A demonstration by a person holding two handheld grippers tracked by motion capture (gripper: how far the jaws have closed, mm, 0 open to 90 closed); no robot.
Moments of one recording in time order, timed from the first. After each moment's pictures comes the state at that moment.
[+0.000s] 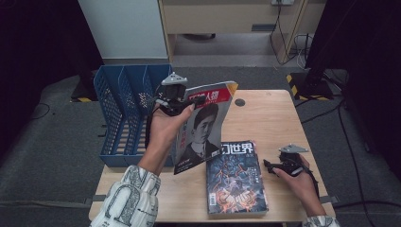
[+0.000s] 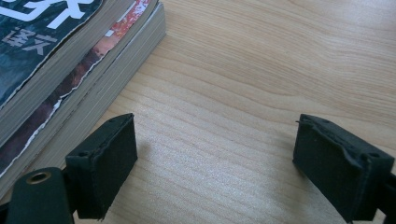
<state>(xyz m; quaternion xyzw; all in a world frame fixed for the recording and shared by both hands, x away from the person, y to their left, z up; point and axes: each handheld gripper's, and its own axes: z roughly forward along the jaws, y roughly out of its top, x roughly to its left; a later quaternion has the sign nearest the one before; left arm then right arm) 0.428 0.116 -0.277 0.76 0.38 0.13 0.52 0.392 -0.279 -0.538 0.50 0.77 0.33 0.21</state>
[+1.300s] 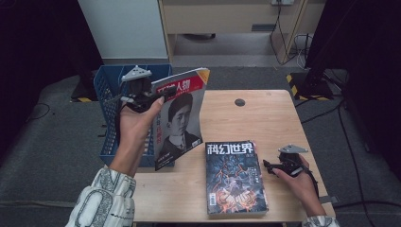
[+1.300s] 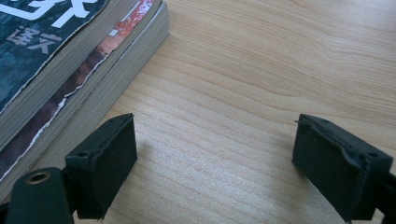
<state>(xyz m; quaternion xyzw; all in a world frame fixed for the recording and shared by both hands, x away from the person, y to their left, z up) 0.409 0.189 -0.249 0.71 0.42 0.19 0.53 0.391 -0.277 -0.538 0.49 0.77 0.34 0.21</state>
